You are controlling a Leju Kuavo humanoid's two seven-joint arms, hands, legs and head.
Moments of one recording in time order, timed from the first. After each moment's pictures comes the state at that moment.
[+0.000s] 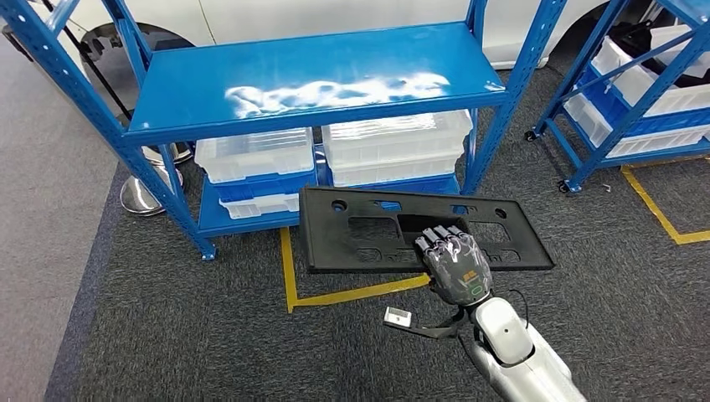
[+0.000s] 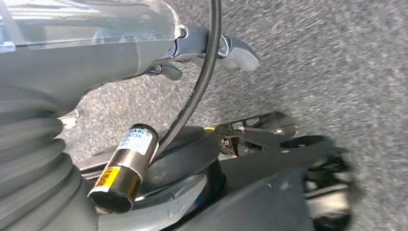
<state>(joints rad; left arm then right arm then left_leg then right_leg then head) -0.08 -0.17 0.12 -0.19 -0.35 0.09 -0.04 -0.27 -0.20 0.45 -1.26 1.42 -0.65 -0.03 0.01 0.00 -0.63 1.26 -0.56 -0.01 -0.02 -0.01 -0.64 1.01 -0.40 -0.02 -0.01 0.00</state>
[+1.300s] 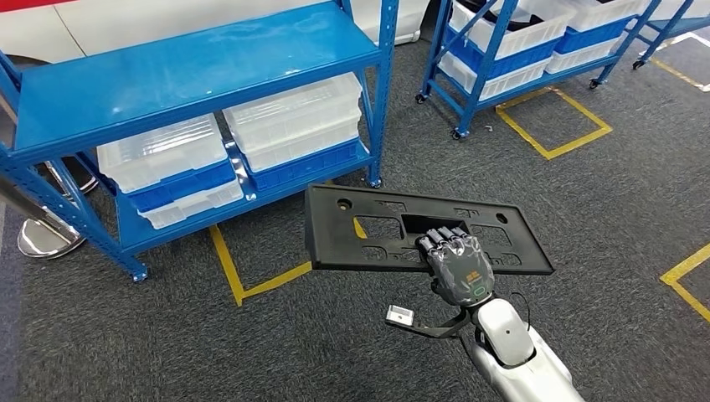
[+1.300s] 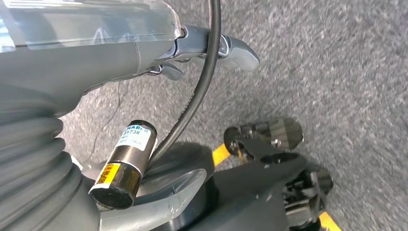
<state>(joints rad) -0.08 -0.17 0.13 -0.19 -0.36 0.10 -0.05 -0.26 -0.20 0.43 -1.25 1.40 -0.64 -0.04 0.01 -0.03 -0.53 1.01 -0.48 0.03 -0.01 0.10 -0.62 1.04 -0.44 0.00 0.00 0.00</state>
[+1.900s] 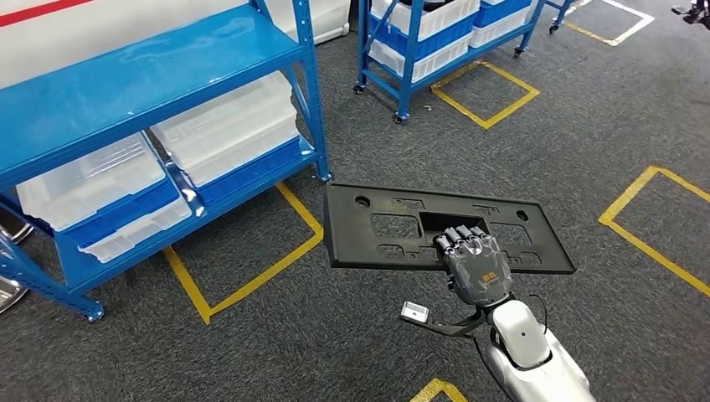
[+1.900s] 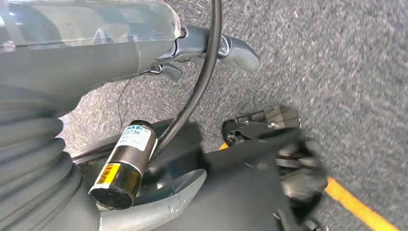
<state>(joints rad) -0.08 -0.18 0.14 -0.19 -0.37 0.10 -0.05 -0.23 -0.22 0.36 -1.27 1.46 -0.64 -0.02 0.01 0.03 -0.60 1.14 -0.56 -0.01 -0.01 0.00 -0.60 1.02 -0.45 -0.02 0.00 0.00</state>
